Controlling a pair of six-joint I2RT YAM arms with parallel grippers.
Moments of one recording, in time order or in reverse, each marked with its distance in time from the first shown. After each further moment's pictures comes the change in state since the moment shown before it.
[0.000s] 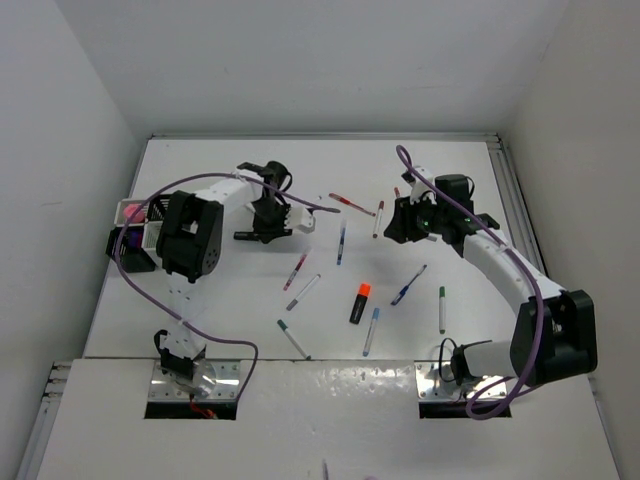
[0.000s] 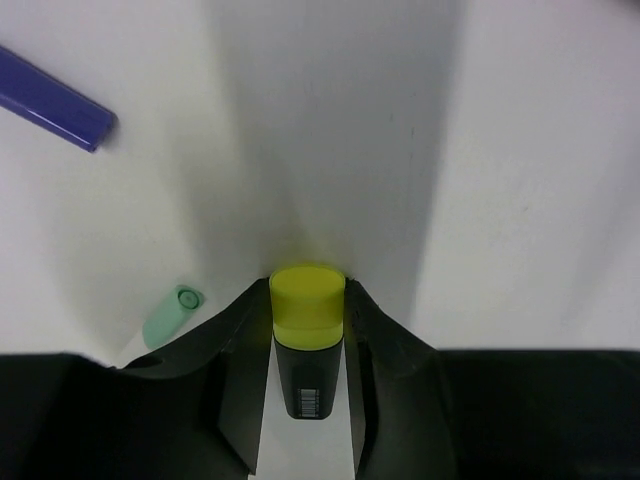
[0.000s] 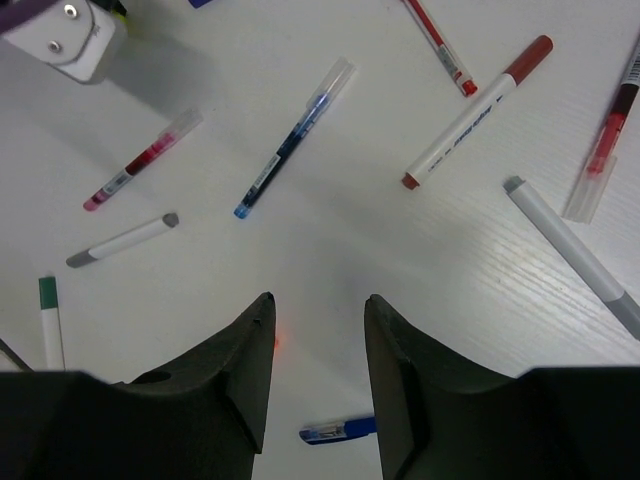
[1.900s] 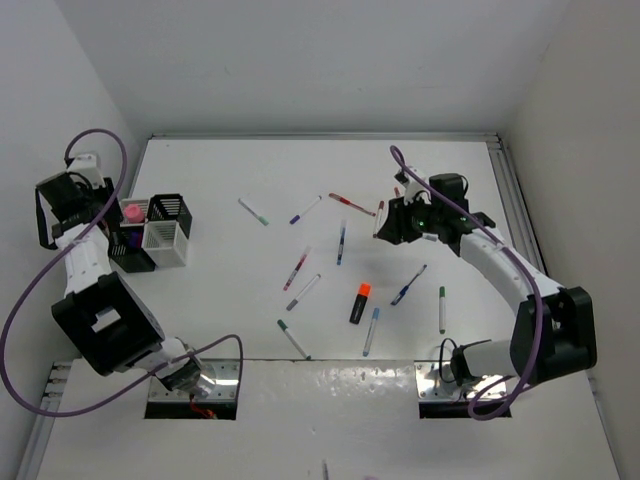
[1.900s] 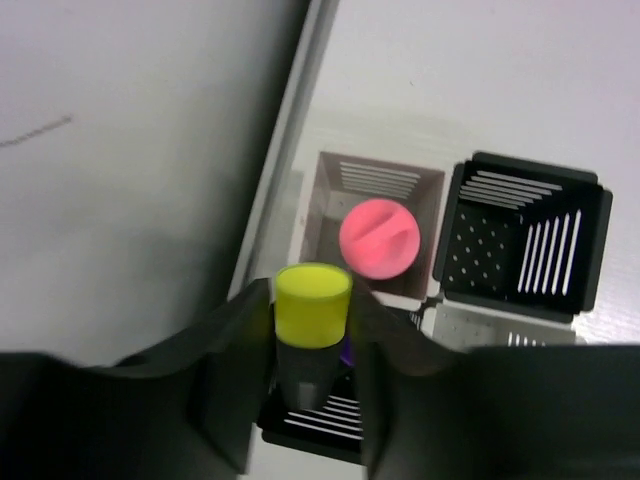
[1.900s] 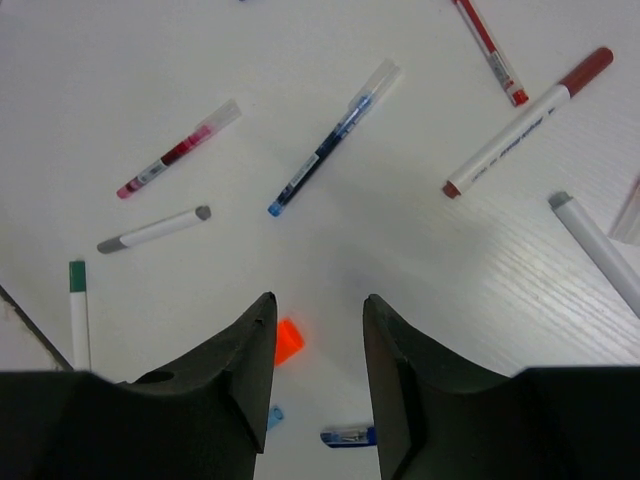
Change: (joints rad) left arm 0.994 -0.734 -0.516 0.716 0.100 -1.032; right arm 0.039 0.016 0.024 -0.008 -0.045 0.002
